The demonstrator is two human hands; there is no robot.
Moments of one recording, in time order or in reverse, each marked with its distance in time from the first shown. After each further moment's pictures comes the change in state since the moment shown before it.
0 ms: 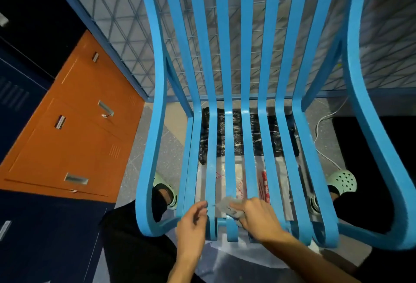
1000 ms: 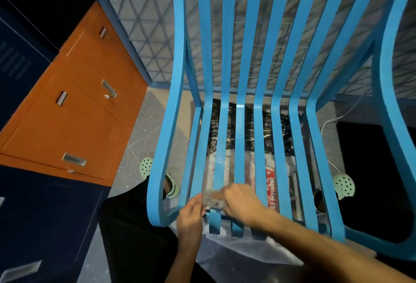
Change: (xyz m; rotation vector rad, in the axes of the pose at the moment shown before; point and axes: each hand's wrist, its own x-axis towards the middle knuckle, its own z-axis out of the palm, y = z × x) left_hand 0.017 -0.012 -0.010 -0.362 0.062 -0.191; right_hand 0.045 -0.050 -0.004 -0.322 -0.109 -0.311
